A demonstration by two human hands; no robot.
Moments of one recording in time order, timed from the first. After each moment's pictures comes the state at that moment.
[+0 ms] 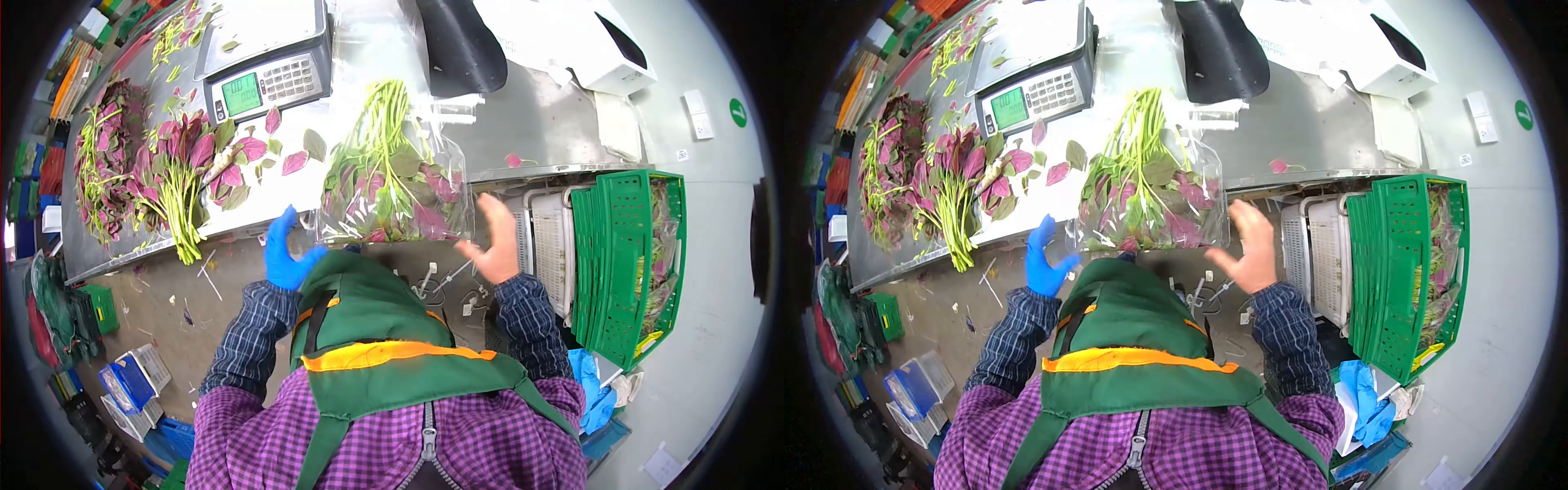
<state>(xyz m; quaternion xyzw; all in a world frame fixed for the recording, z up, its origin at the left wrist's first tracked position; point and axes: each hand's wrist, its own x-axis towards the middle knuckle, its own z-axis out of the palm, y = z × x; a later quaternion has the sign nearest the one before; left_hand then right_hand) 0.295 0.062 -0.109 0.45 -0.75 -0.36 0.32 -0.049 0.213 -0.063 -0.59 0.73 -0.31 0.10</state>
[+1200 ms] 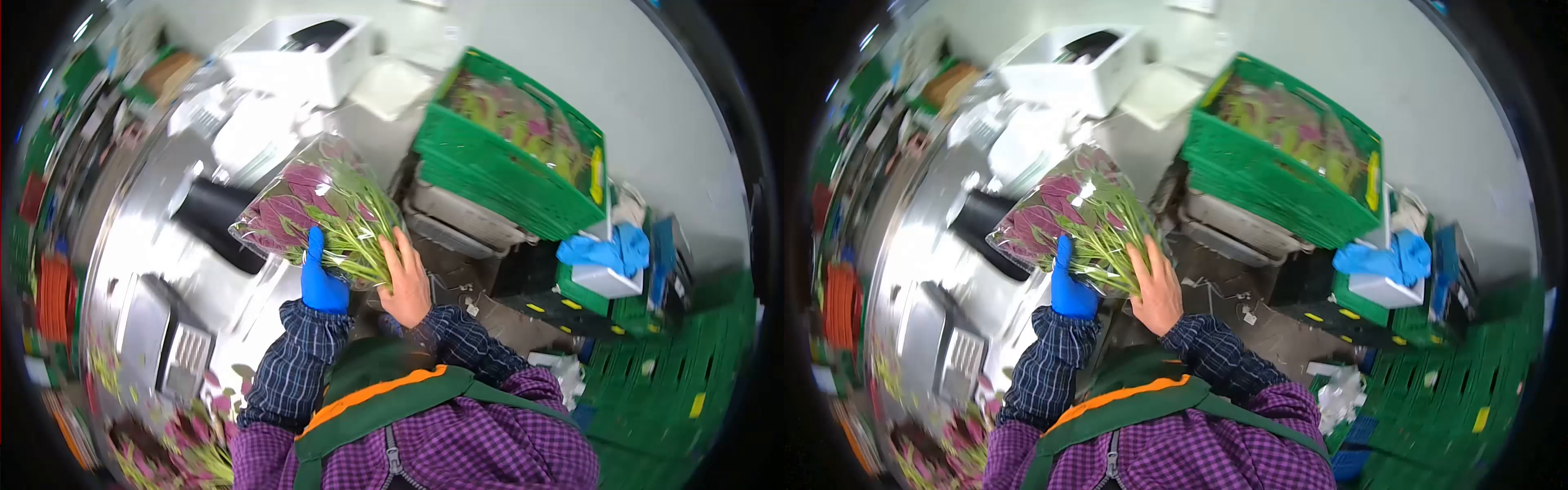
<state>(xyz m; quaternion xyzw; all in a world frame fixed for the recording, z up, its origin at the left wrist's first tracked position) -0.076 0.077 0.020 0.19 -0.22 -0.96 0.04 -0.077 0.229 0.004 -0.25 0.90 -0.35 -0.06</state>
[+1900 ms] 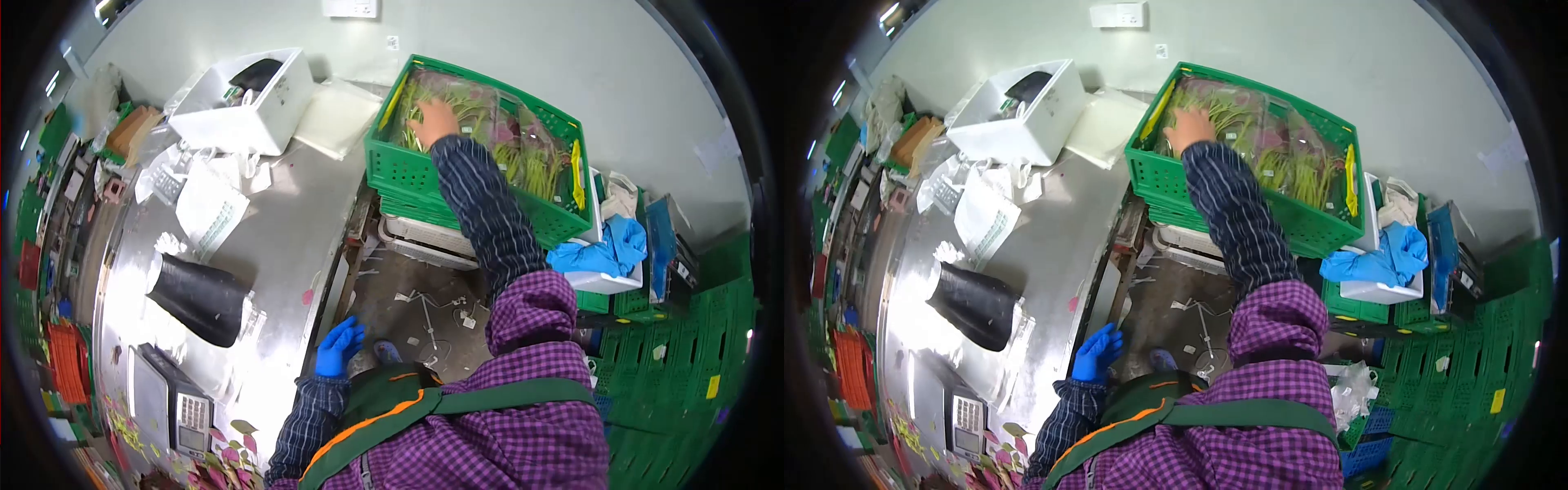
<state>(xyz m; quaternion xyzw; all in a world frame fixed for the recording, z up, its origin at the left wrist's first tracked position) -0.069 0.130 -0.095 0.24 -0.44 -0.85 -0.16 -0.456 0.359 0.042 -0.04 0.98 -0.09 -0.14</state>
